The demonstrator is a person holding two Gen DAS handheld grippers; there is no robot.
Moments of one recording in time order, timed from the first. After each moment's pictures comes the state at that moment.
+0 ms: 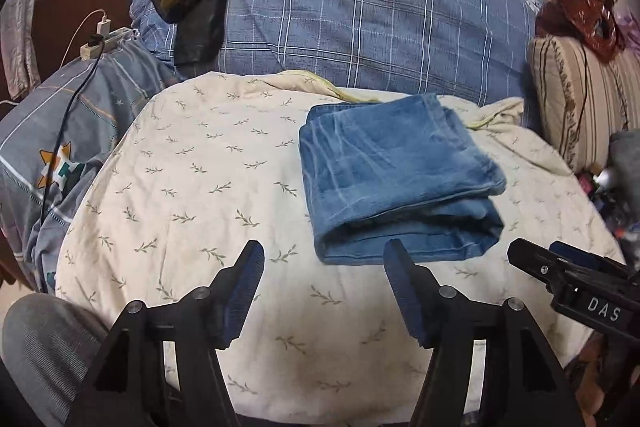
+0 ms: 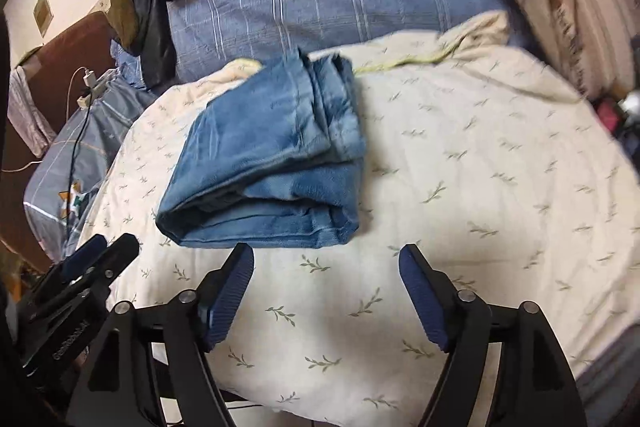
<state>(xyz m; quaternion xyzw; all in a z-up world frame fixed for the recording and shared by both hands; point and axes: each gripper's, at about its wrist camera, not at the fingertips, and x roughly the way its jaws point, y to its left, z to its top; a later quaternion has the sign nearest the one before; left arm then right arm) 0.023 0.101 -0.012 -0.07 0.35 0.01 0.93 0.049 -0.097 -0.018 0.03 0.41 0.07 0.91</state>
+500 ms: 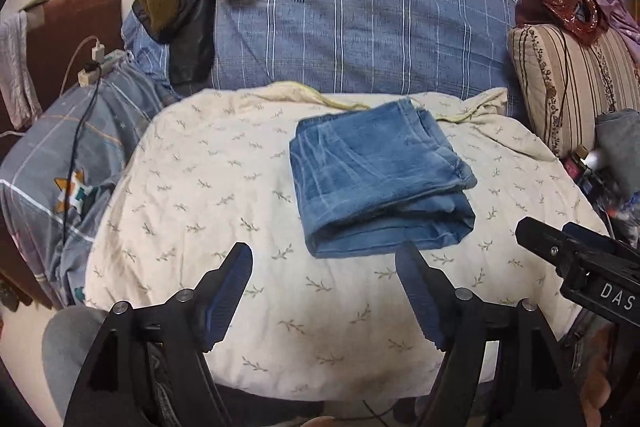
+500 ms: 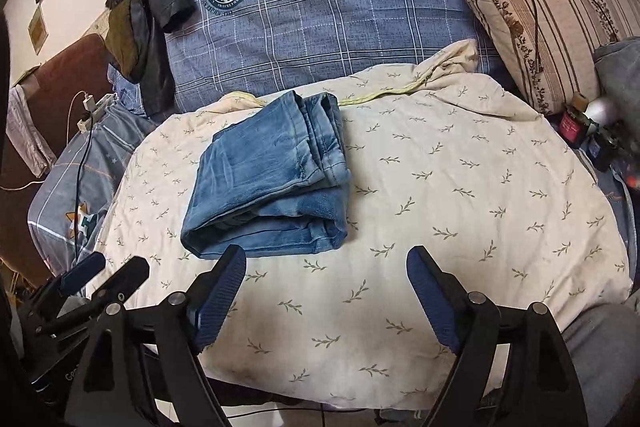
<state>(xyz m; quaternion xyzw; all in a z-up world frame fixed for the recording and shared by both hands) 0.001 0.091 0.035 -0.03 0.35 0.00 0.93 0.019 -0.102 0.020 0.05 0.38 0.05 0.92</state>
